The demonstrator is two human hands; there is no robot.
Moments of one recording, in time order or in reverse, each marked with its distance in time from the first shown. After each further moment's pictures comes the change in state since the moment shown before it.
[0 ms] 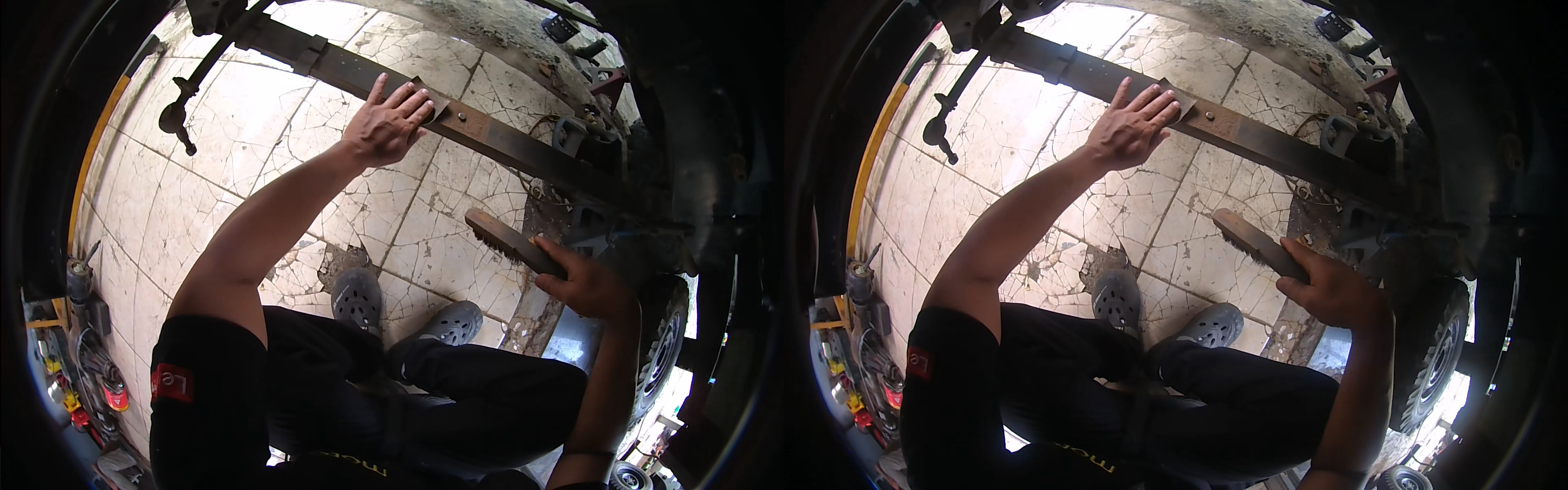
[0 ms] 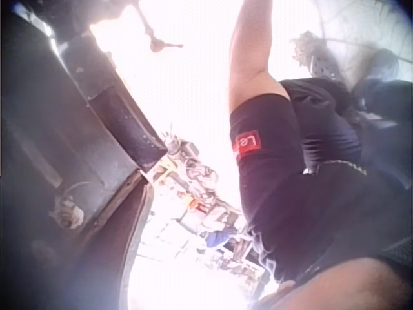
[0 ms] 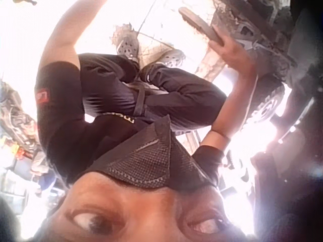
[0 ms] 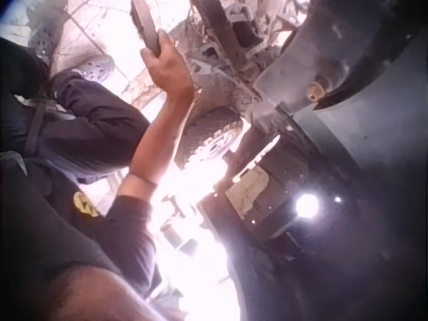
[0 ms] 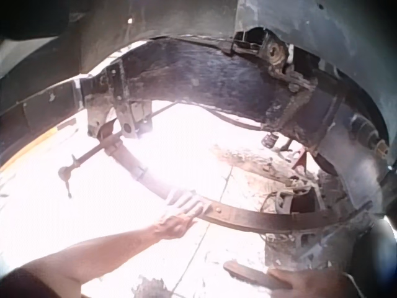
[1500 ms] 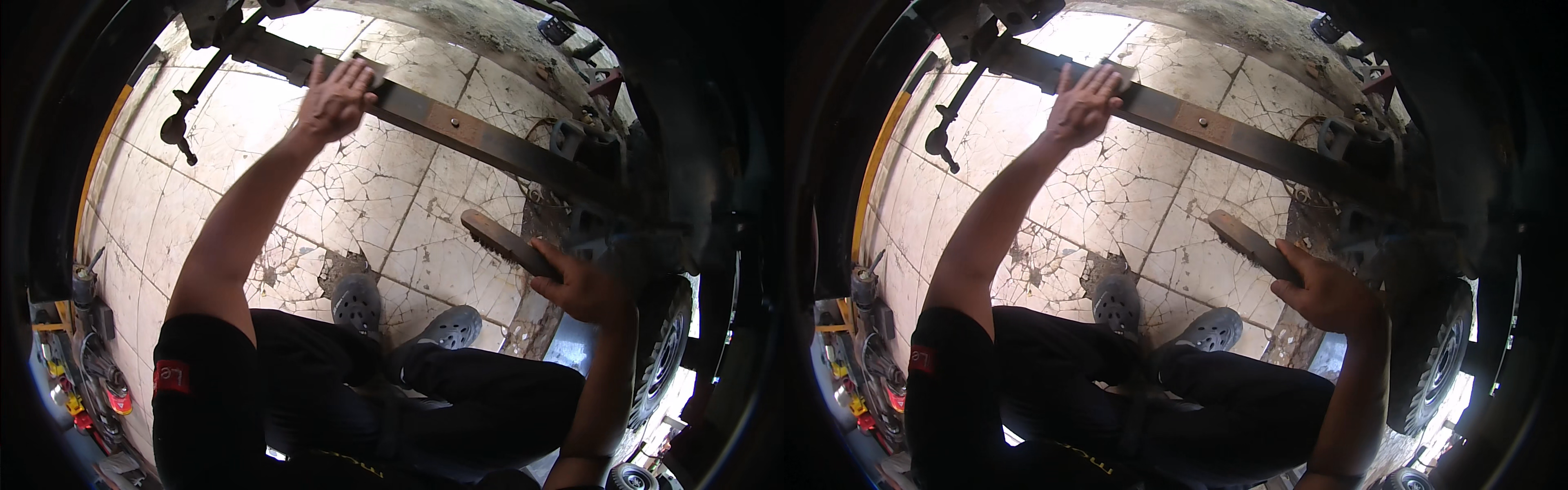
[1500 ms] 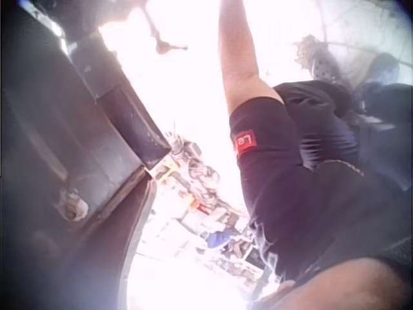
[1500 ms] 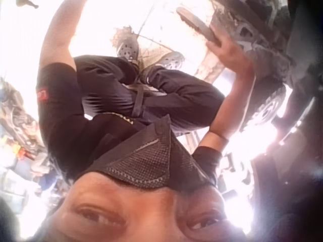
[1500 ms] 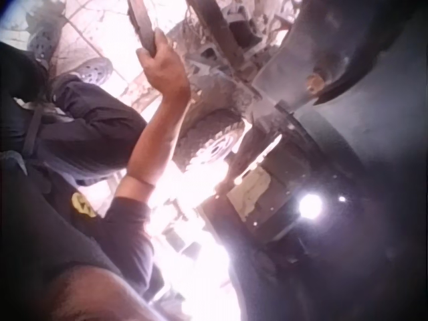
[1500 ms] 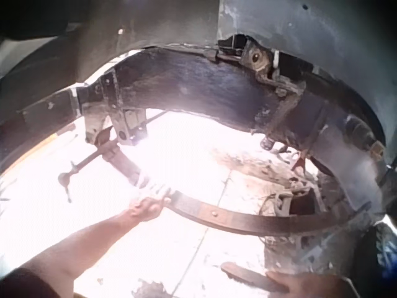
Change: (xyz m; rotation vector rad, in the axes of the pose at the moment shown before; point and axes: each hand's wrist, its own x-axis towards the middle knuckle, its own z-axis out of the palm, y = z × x) left_hand -0.003 -0.065 -0.016 0.093 0.066 -0.246; right_hand -0.006 0.000 -0.002 -0.020 0.050 -0.019
